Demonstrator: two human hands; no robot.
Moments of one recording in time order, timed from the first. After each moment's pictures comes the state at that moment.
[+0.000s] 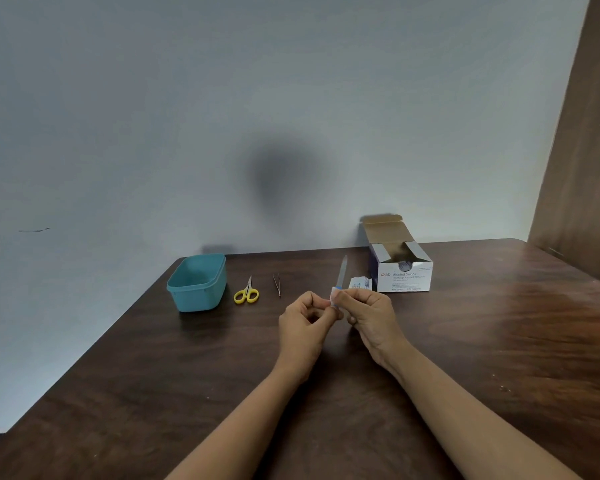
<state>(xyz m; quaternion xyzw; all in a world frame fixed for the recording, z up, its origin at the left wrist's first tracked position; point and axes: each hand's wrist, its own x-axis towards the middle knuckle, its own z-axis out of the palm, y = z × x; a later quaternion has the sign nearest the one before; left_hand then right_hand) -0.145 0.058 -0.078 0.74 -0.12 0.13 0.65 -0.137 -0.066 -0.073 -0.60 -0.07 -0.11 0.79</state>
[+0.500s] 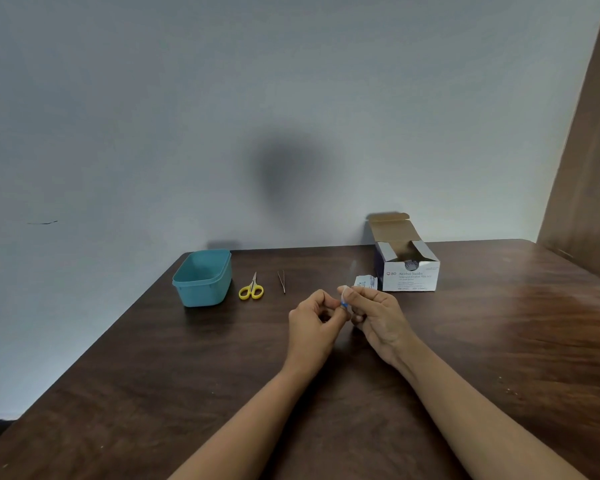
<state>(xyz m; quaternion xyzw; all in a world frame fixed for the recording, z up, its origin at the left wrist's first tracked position) -0.149 0.052 -0.076 0.78 -0.13 0.17 0.59 -0.133 -0.073 -0.072 -0.55 -0.05 -0.02 0.84</state>
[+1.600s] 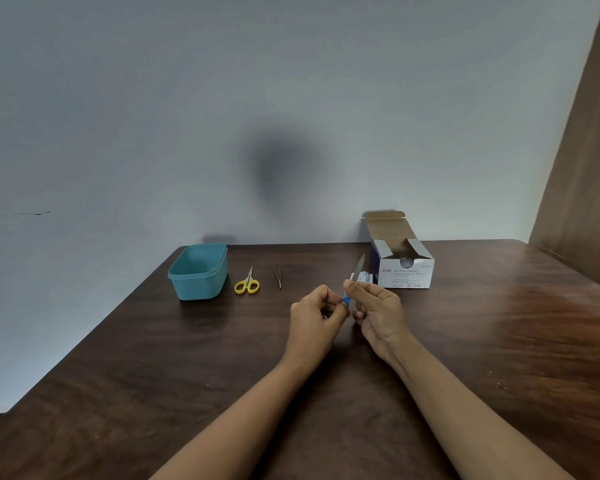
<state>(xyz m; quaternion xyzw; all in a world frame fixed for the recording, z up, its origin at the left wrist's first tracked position) -0.148 0.049 -0.076 0.80 -0.16 0.17 0.56 -0.132 -0.071 -0.074 -0.52 -0.02 -0.10 0.85</state>
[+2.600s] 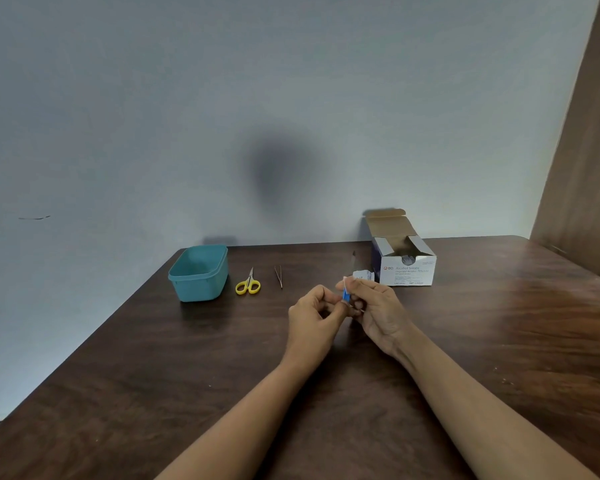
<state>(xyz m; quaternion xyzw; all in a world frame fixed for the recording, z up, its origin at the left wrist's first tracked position) -0.154 0.052 -0.075 0.76 -0.15 0.14 0.61 -0.135 -0.073 -0.068 -0.54 -0.05 -0.03 0.84</state>
